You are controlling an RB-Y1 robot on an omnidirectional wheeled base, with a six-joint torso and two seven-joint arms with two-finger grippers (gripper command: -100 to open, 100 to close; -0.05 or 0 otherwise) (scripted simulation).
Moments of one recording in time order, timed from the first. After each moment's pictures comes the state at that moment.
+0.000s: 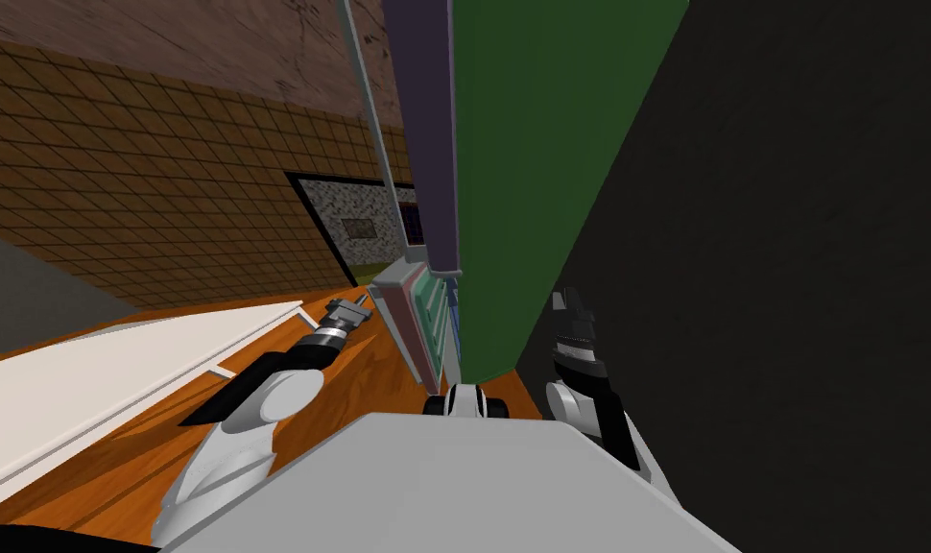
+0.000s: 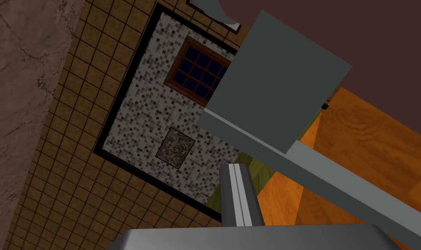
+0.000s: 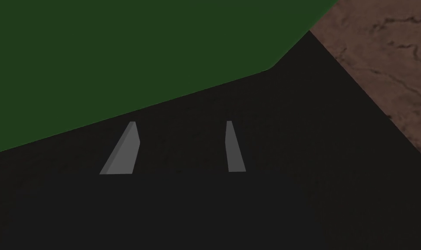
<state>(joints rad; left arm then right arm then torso) 0.40 0.20 0.47 -2.34 0.86 0.34 0.14 0.48 -0.05 -0.04 -2.28 -0.07 -0.50 0.13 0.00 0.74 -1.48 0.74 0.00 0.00</state>
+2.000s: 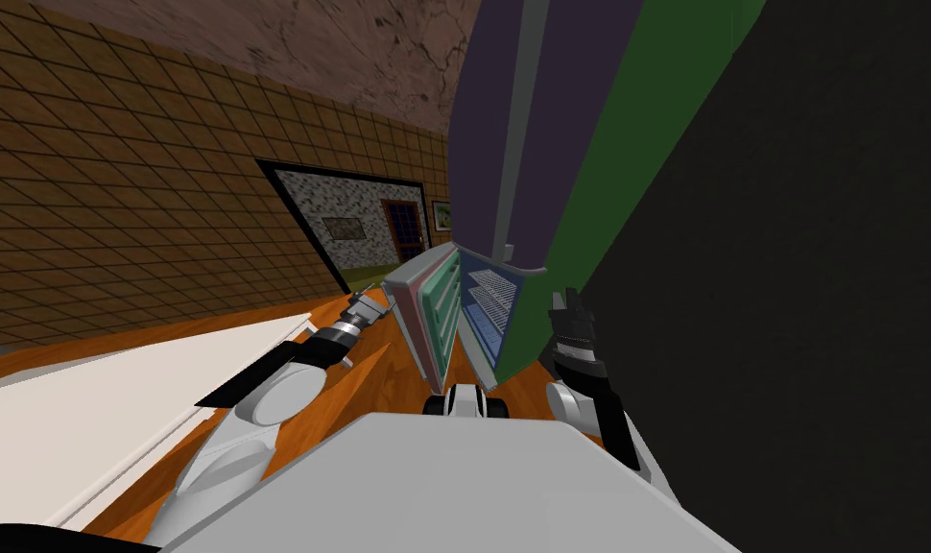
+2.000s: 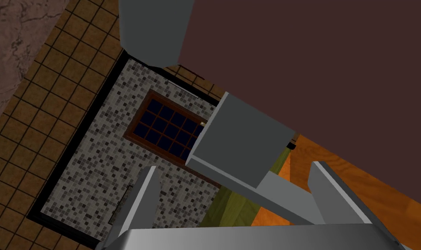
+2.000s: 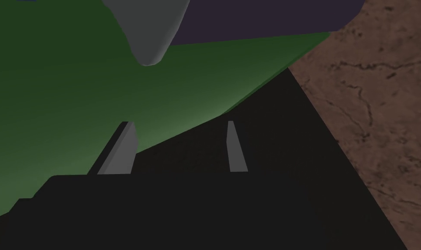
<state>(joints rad) 0.40 0.30 0.37 -2.42 0.95 0.42 0.15 0.48 -0.05 -0.04 -2.28 -0.07 -0.50 0.13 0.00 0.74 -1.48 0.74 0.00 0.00</state>
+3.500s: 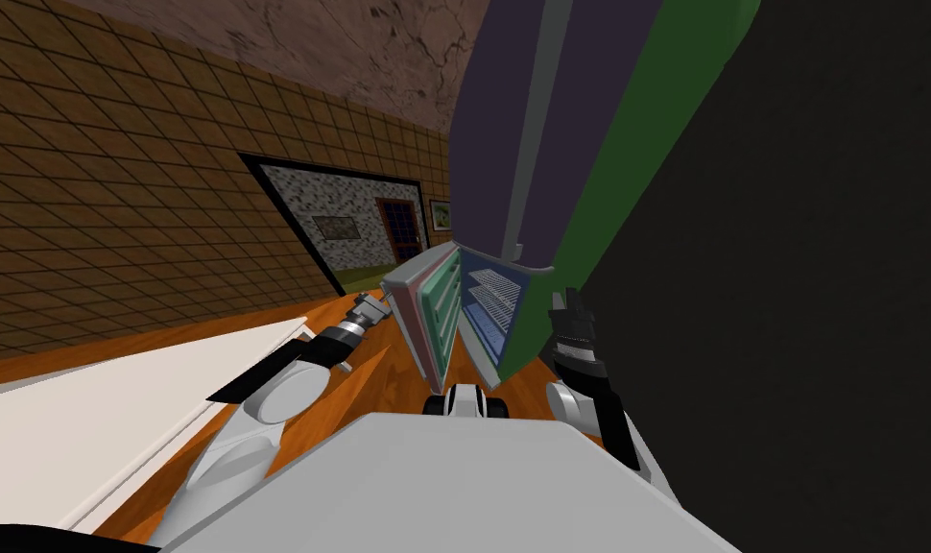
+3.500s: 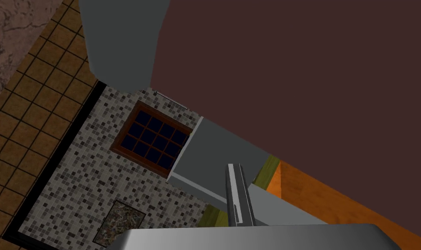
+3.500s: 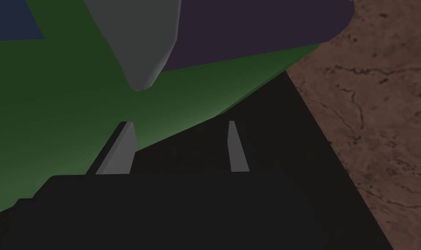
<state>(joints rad) 0.40 0.31 0.34 -2.42 0.95 0.43 0.14 0.48 -0.05 -0.04 -2.28 -0.07 -0.50 0.13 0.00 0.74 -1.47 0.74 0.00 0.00</state>
